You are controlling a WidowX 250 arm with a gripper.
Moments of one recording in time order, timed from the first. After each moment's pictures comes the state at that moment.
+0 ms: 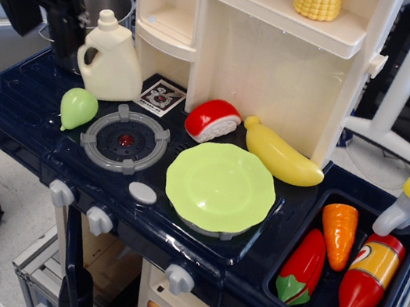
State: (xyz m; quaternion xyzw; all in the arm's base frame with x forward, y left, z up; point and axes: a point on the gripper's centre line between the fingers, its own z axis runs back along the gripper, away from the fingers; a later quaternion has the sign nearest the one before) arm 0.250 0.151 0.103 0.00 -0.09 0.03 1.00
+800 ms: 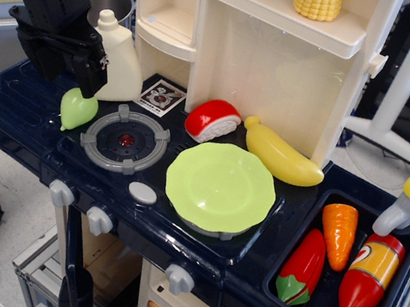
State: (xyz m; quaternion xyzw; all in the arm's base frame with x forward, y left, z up) arm 0.257 0.139 0.058 -0.05 -0.11 0.05 0.99
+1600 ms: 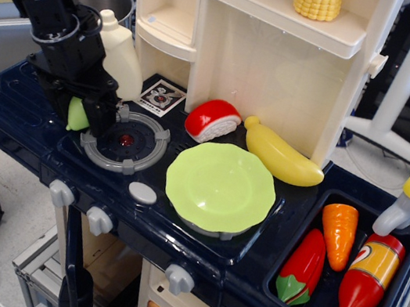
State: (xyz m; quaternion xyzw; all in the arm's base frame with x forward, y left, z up) arm 0.254 0.115 0.024 -0.05 -0.08 0.07 0.99
